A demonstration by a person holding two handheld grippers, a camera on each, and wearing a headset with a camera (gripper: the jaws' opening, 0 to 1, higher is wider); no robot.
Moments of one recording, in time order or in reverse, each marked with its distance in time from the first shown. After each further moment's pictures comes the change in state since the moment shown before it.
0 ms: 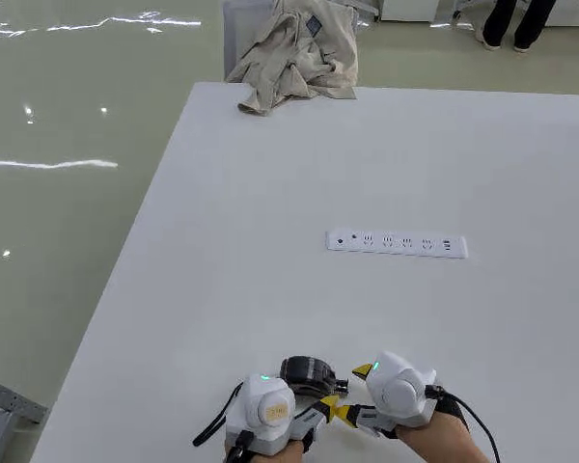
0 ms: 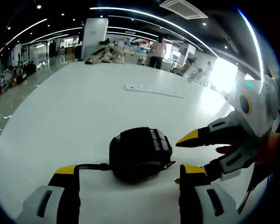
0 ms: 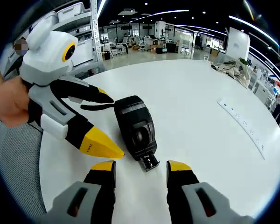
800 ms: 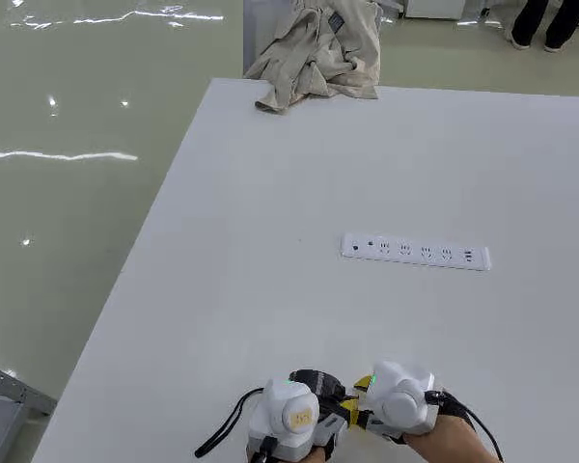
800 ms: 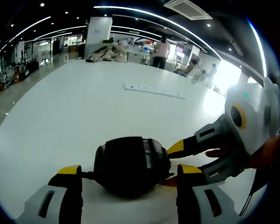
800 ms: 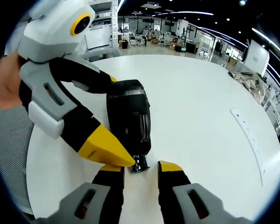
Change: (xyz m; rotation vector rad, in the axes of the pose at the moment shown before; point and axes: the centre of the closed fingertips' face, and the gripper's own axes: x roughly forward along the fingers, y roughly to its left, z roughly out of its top) left arm 0.029 -0.013 0.006 -0.031 0.005 0.022; right arm 0.030 -0.017 -0.010 -0.183 0.068 0.076
